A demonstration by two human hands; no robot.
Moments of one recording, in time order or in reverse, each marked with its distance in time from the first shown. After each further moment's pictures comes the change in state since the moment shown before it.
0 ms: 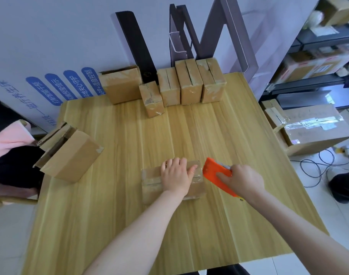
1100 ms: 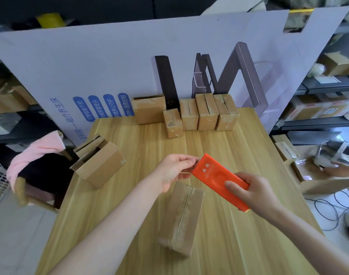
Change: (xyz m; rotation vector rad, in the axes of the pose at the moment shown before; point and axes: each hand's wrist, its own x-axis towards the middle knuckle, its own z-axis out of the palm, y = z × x) left_hand -0.023 -0.037 -0.186 -1.376 -0.446 -0.181; right_hand -0.069 -0.021 -0.051 0.704 0.089 -0.389
